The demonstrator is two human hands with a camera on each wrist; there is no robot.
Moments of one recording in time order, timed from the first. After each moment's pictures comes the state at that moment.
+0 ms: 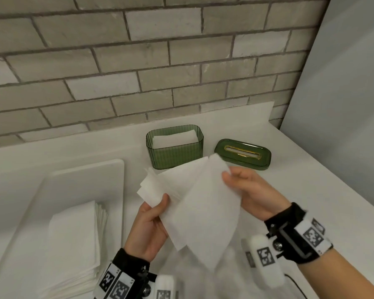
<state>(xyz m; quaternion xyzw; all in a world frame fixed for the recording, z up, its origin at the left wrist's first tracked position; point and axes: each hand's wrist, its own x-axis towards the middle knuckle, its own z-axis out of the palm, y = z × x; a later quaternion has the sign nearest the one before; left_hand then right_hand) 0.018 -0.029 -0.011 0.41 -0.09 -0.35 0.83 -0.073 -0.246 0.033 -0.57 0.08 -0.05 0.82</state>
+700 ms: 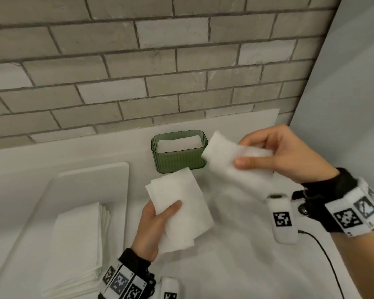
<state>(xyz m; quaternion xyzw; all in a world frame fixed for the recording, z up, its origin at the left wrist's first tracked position) 0.021 -0.036 -0.013 0.59 -0.09 -0.26 0.76 -0.079 -0.274 0.130 -0.79 -0.05 -0.13 0.59</state>
